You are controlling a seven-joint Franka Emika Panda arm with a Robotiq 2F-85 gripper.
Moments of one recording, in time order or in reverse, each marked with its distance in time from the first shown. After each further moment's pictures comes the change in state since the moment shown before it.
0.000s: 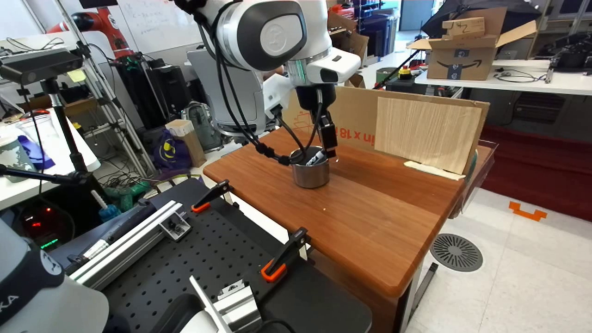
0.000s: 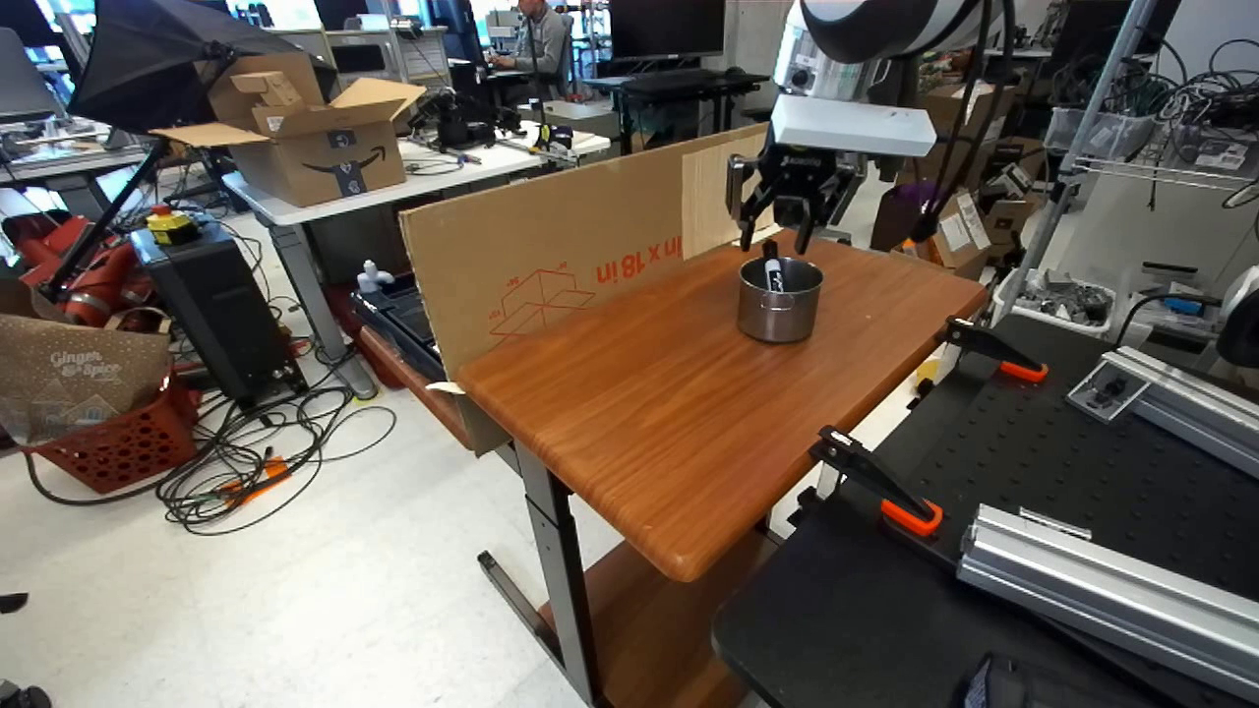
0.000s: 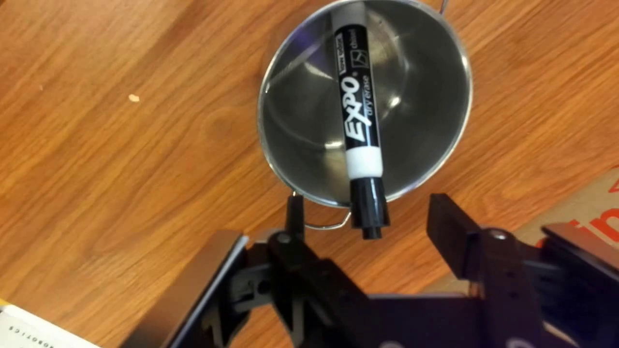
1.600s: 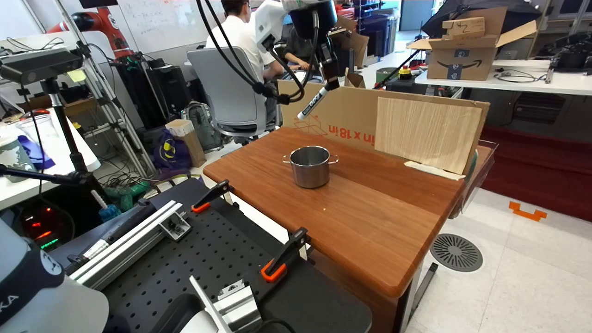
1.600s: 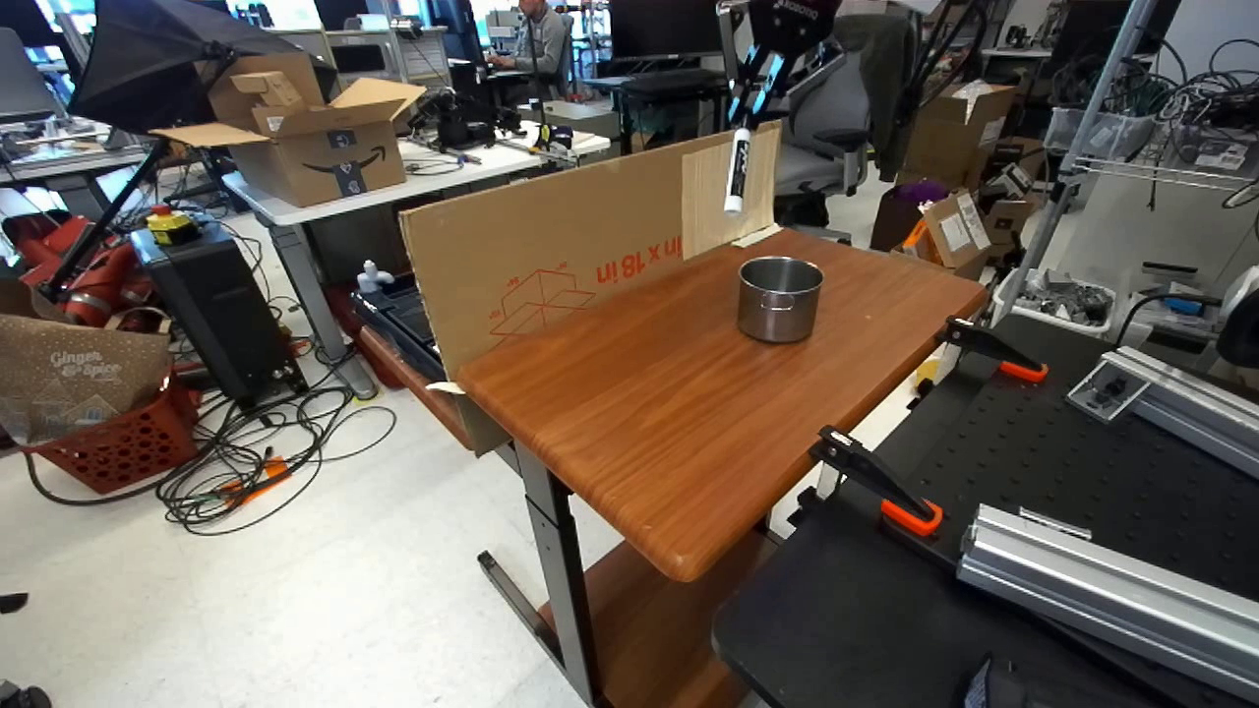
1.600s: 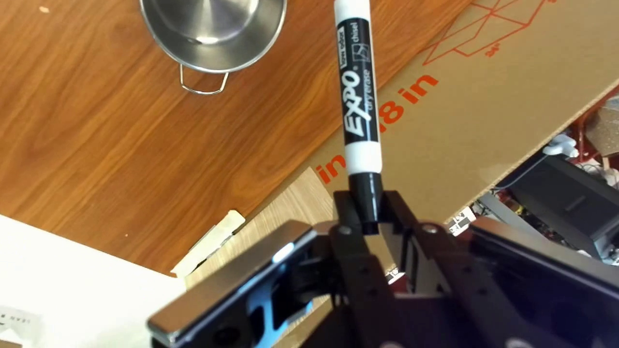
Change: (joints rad) arm -0.010 -0.261 0.028 -0.015 0.130 -0.022 -0.037
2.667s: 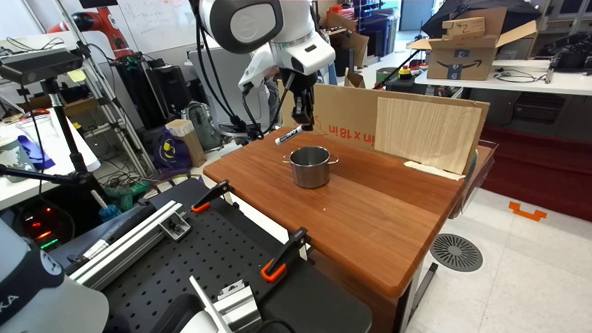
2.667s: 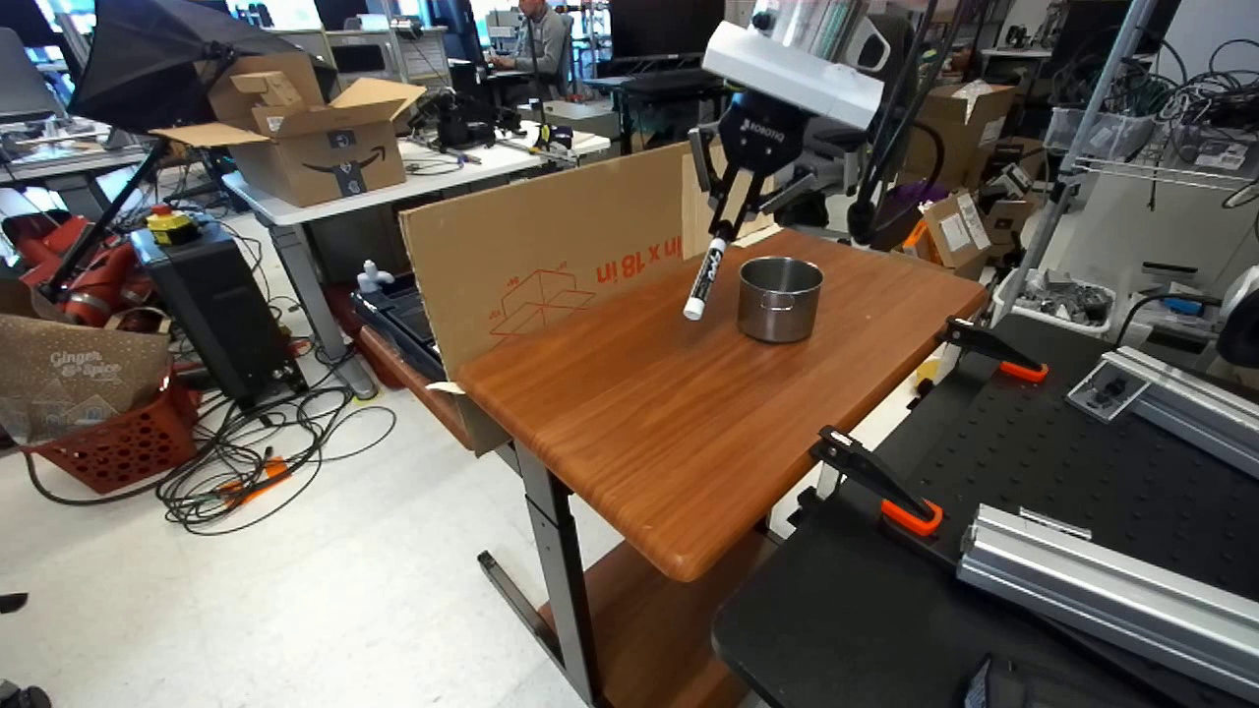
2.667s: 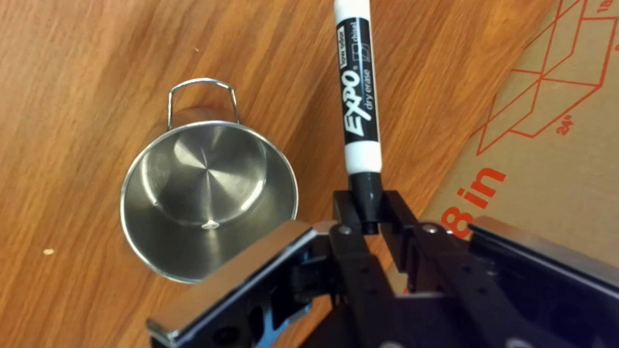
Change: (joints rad) arm 0.015 0.196 0.086 0.016 0.207 0.017 0.187
